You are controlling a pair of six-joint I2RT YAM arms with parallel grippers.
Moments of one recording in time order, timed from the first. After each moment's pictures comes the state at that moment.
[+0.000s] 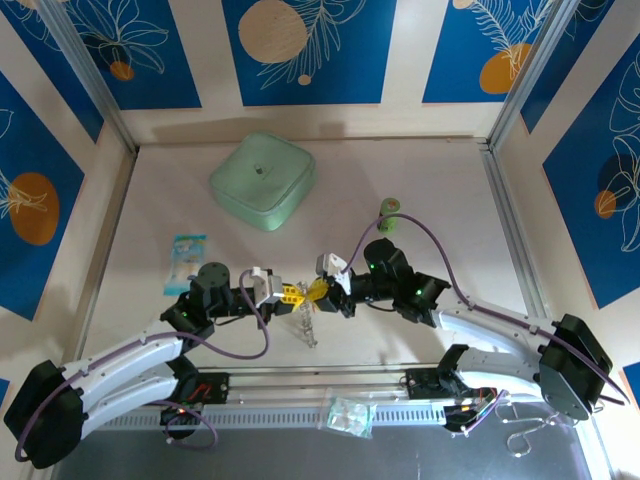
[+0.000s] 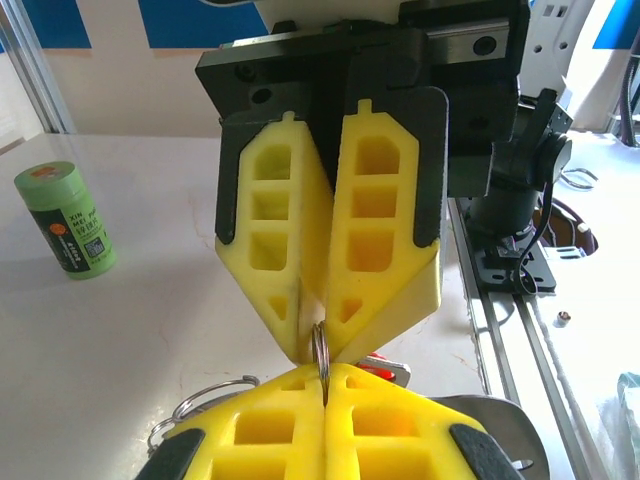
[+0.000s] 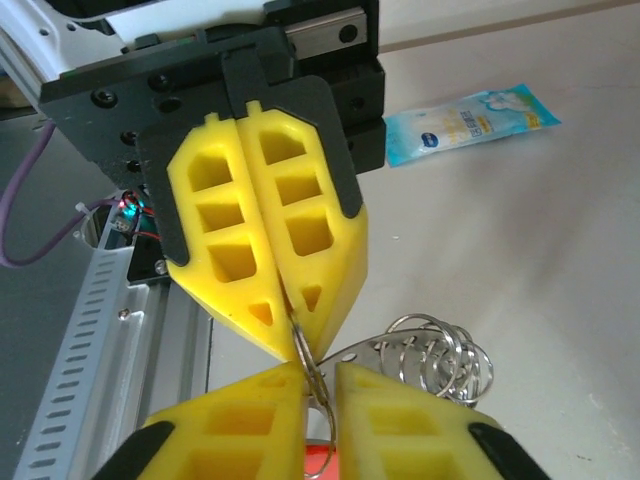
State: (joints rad) left arm -0.72 0.87 0.32 0.33 0.69 0.18; right arm 0.86 1.09 0.61 0.03 -0.59 -0.13
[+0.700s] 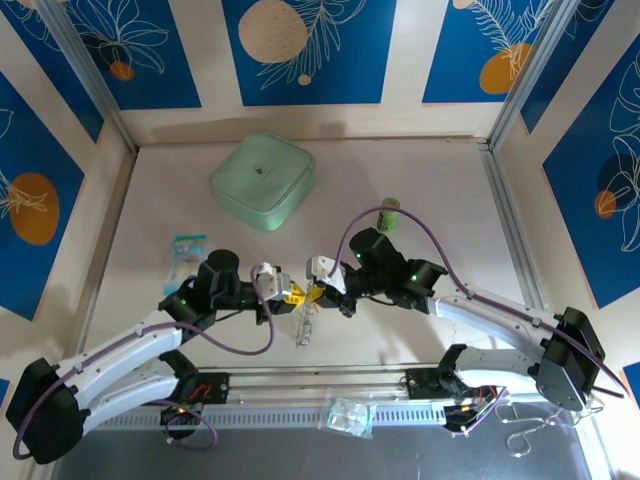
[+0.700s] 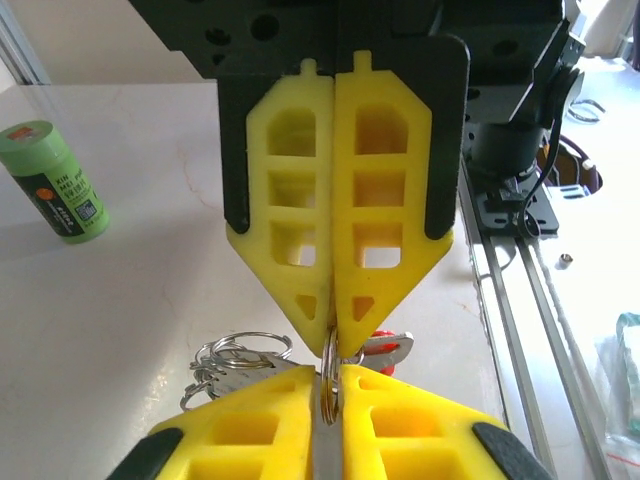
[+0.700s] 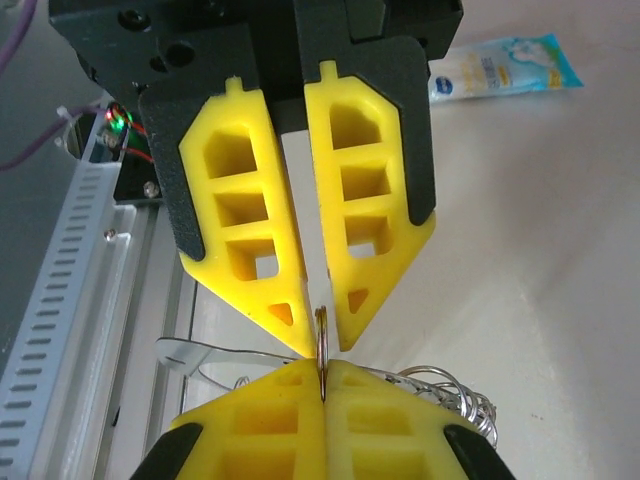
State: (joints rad) left arm -0.72 0.90 0.47 0.00 0.68 0.35; right arm 0.89 1.16 0.82 -0.35 -0.53 -0.37
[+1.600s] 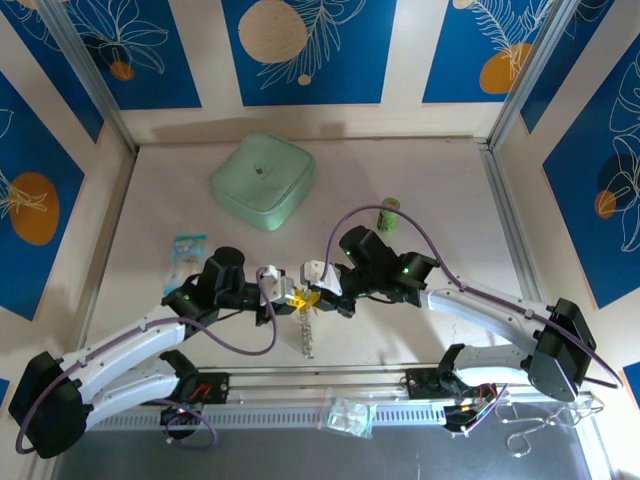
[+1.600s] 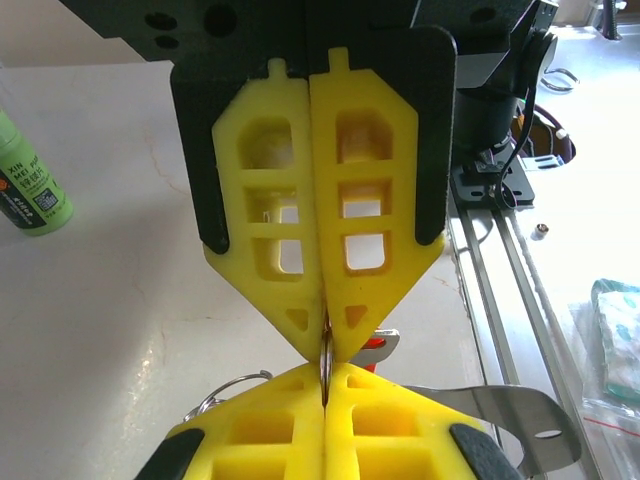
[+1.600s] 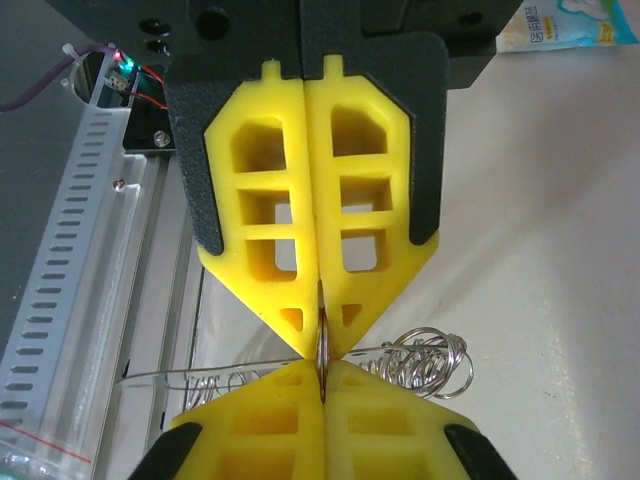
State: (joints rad) left arm -0.72 0.94 0.51 -0.07 0.72 0.42; right arm 0.91 1.21 0.90 -0.48 -0.51 -0.44
